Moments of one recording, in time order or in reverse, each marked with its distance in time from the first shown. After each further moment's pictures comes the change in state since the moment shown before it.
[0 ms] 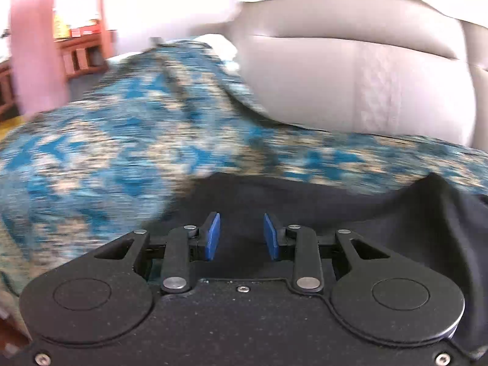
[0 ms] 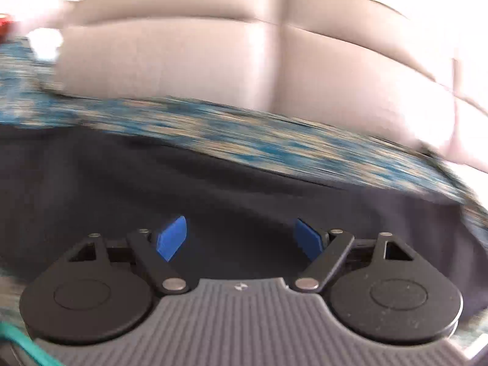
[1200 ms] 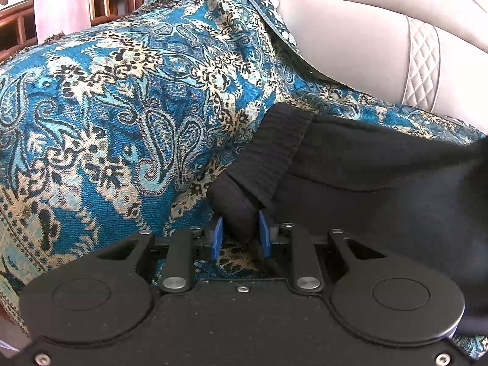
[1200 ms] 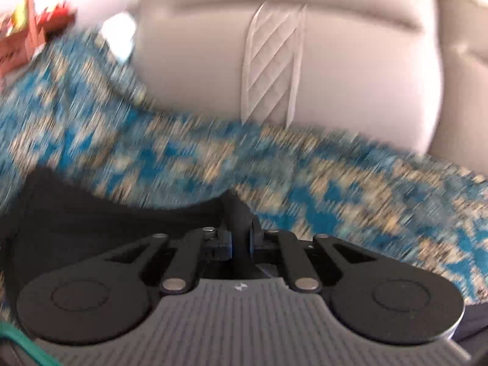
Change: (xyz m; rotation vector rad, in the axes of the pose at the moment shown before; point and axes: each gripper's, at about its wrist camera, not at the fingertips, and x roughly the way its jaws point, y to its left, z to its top) left arm 0.044 0.071 -0.055 -0.131 0.105 0.047; right arm 0.097 0.178 0.120 -0.072 0.011 0.380
